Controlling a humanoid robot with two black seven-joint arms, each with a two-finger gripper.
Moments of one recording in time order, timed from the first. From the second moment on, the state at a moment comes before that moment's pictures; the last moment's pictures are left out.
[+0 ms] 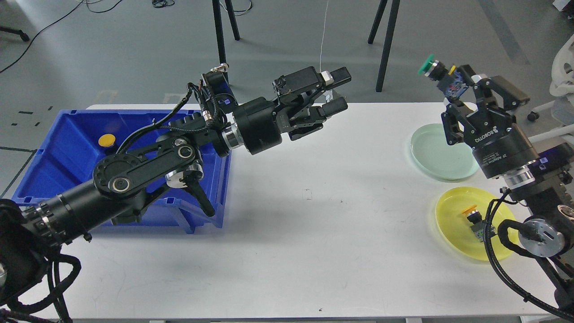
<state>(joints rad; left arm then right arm) -0.90 0.24 -0.45 -1.15 0.73 -0.41 -0.49 0.20 -0.51 1.15 1.36 -0.52 0.25 0.49</state>
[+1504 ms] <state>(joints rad) -0.90 0.24 -0.45 -1.15 0.72 -0.41 -0.49 0.49 -0.19 1.05 0.60 0.01 0.04 0.26</state>
